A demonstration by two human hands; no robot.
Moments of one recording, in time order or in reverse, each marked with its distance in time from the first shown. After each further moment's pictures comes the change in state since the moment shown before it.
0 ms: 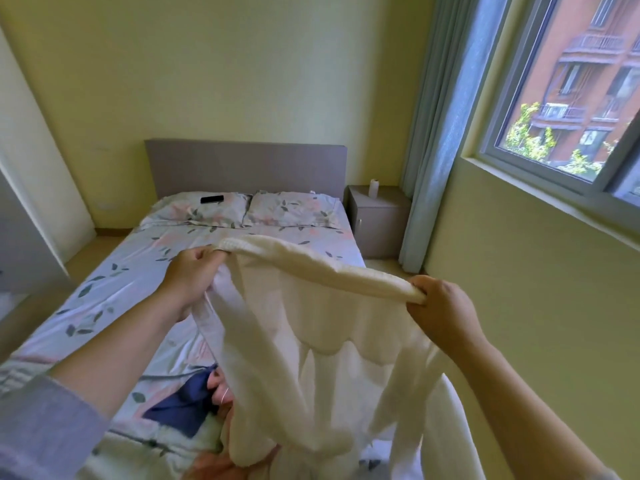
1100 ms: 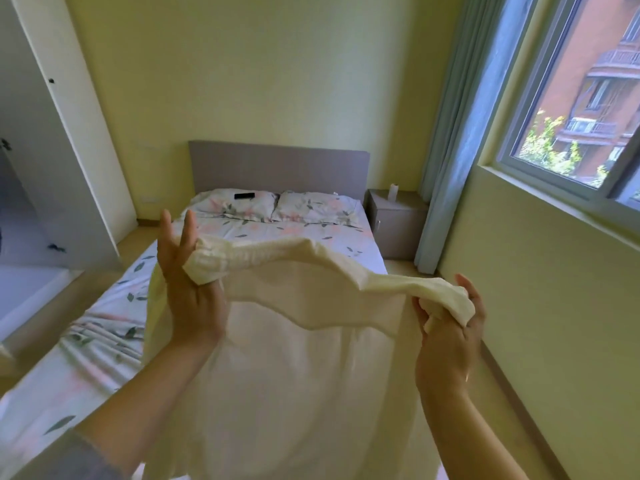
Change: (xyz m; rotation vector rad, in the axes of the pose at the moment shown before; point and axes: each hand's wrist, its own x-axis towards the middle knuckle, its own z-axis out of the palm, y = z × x) left_hand -0.190 -0.037 -0.102 0.016 0.586 0.666; right_hand -0.190 -0.119 -0.026 1.359 0.501 0.396
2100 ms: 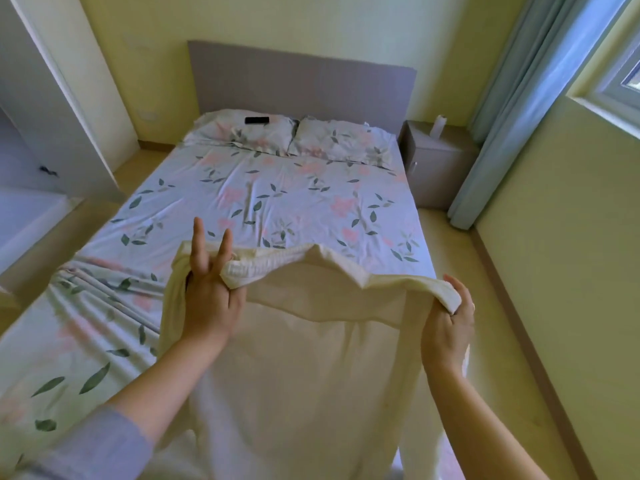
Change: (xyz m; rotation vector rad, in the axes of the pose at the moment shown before) left_hand -0.013 -0.210 0.125 0.272 -0.393 -0.072; right_hand 0.114 0.210 0.076 -0.616 -0.047 0.114
